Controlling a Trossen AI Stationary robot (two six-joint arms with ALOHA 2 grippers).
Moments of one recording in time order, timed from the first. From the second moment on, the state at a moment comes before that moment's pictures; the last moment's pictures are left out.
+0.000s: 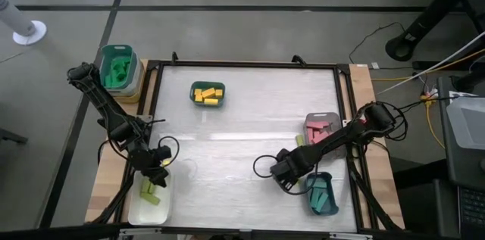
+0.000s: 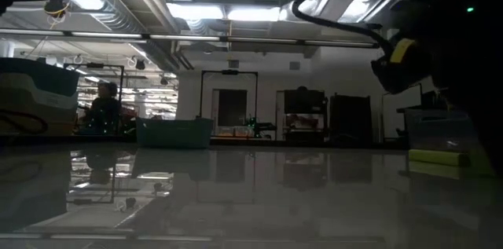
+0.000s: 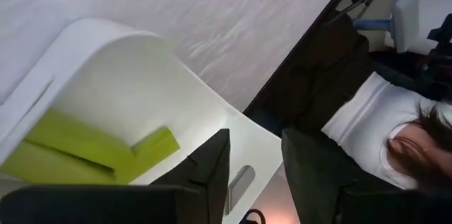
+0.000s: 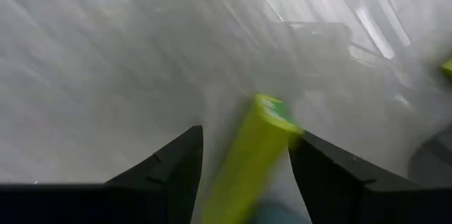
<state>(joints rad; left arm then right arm) -0.84 0.85 0.55 -0.48 0.08 -1.73 0.46 1.83 1.13 -0.87 -0.13 1.17</state>
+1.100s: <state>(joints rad) -0.79 0.85 0.55 -0.29 -0.57 -1.10 0.43 1.84 1.27 -0.60 0.04 0.72</state>
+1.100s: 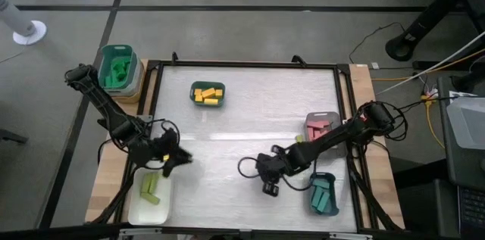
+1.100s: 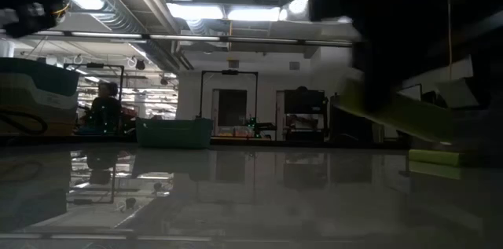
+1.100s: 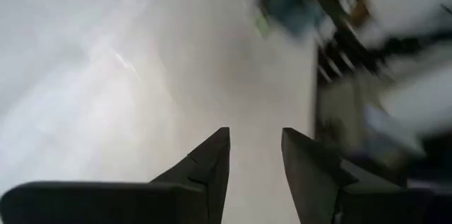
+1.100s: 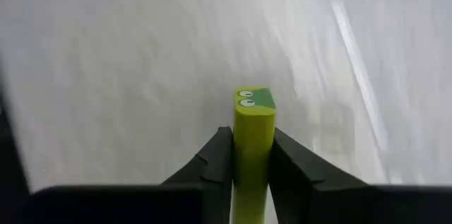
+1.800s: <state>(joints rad) -0.58 1.06 0.55 -0.05 -0.72 -0.70 0.23 1.84 1.29 0.20 0.03 0.05</state>
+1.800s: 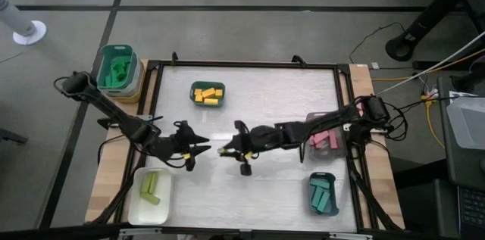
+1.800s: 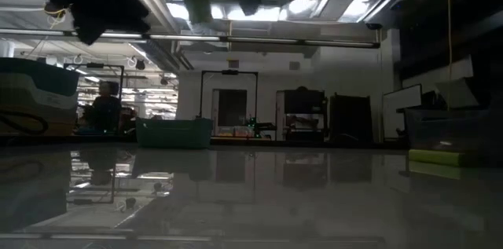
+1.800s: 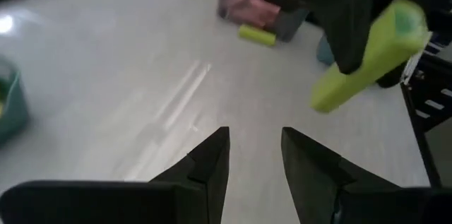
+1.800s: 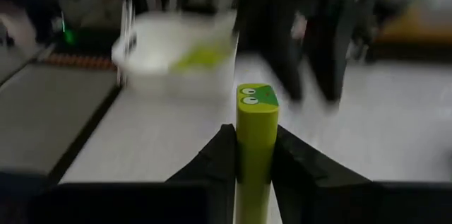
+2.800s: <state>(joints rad) -0.57 1.15 0.55 0.25 -0.59 -0.31 0.21 1.84 1.29 0.16 -0.01 -0.11</state>
